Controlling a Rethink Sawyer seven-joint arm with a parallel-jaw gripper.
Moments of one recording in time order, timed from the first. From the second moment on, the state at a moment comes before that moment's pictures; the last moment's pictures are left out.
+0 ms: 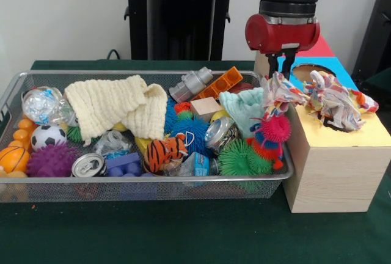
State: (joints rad) arm -0.13 -0.74 0.08 1.67 -0.20 0.35 1.39
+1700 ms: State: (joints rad) arm -0.04 -0.79 0.02 1.67 0.05 0.38 1.39
